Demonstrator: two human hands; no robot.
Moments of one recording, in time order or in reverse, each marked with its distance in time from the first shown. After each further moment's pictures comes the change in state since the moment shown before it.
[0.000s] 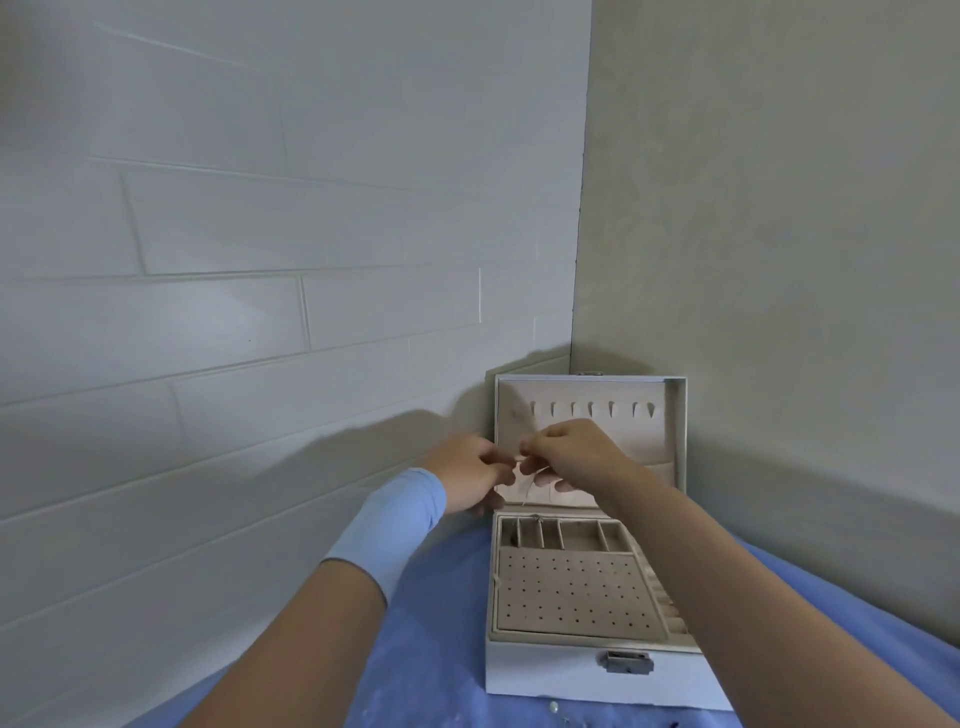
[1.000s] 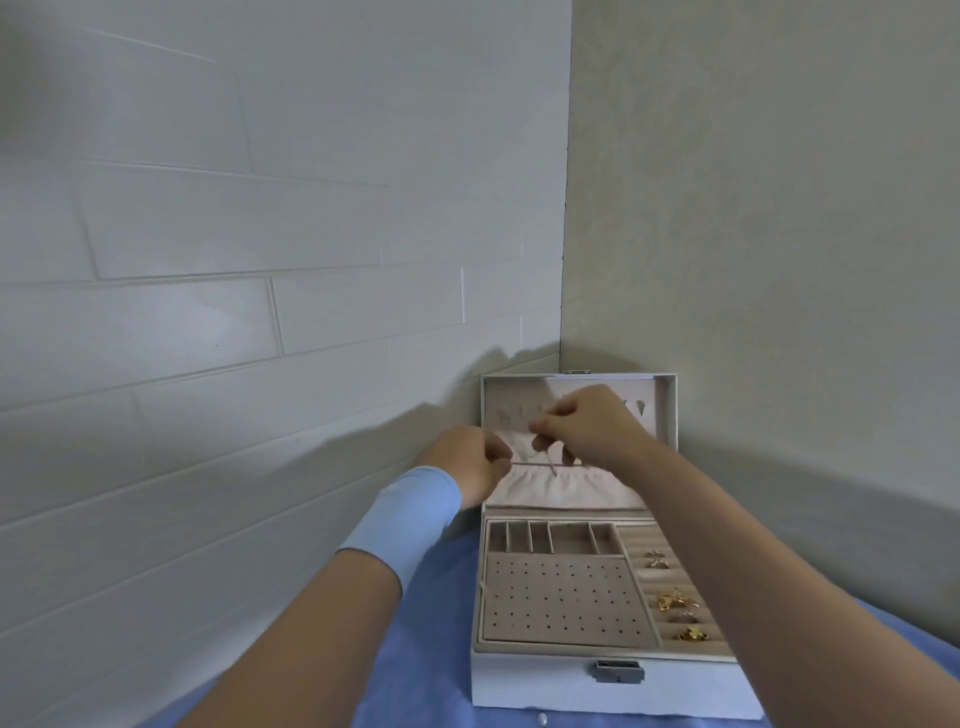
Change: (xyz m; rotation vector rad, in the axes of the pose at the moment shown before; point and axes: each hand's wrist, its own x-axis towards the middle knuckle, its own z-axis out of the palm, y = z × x) left_hand 0.019 0.011 0.010 0.402 0.140 0.039; right_hand 0.008 -0.009 -0.036 -0.249 0.122 -0.157
